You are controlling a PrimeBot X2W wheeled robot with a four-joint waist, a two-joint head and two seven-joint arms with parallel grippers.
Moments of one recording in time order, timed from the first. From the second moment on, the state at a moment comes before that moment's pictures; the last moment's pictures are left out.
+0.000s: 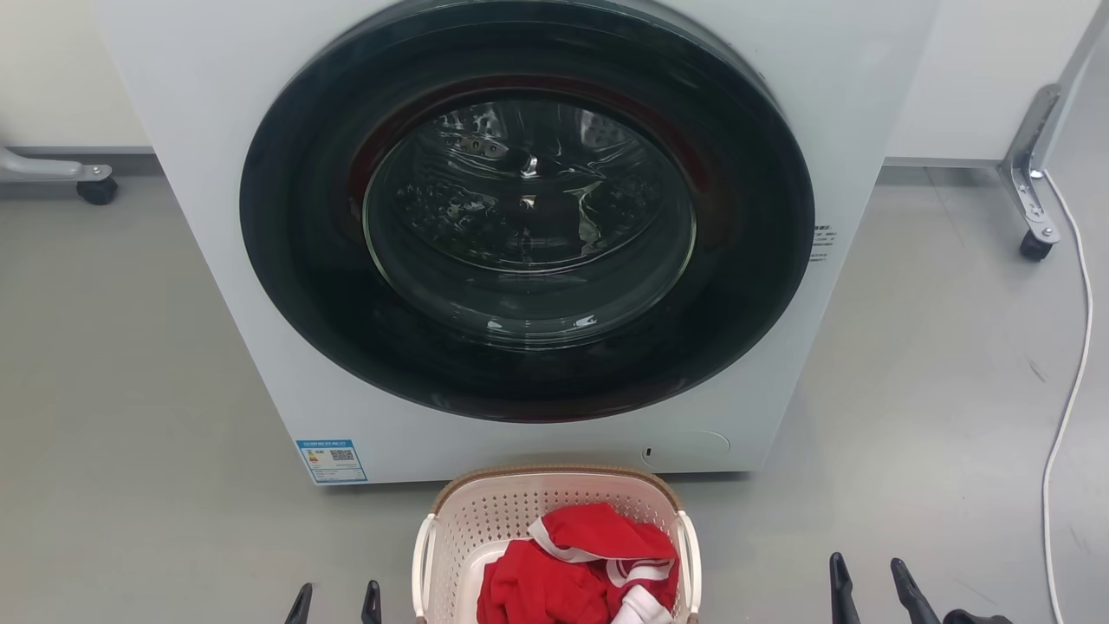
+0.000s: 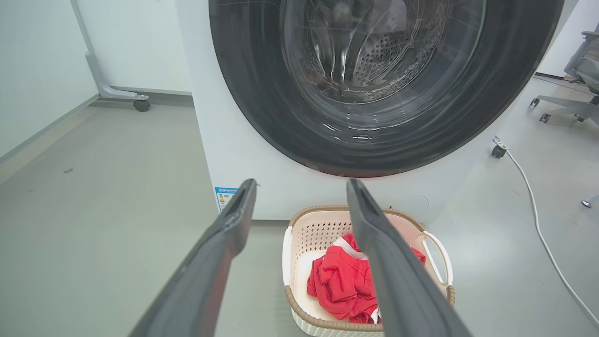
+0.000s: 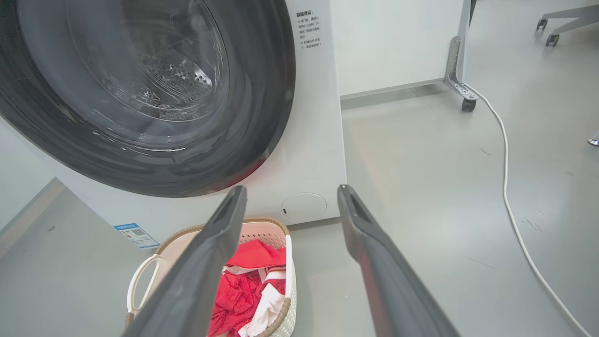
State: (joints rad) left arm 0.14 0.15 -0.28 0.21 -0.37 0.12 -0.25; right arm 0.07 -0.13 0.28 0.27 0.44 -0.13 -0.25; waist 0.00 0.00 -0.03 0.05
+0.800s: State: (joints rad) left arm 0.19 0.12 -0.20 0.07 -0.25 0.12 -0.25; right arm 0.18 -0.08 0.19 0.01 0.25 -0.13 -0.25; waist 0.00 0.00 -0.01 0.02
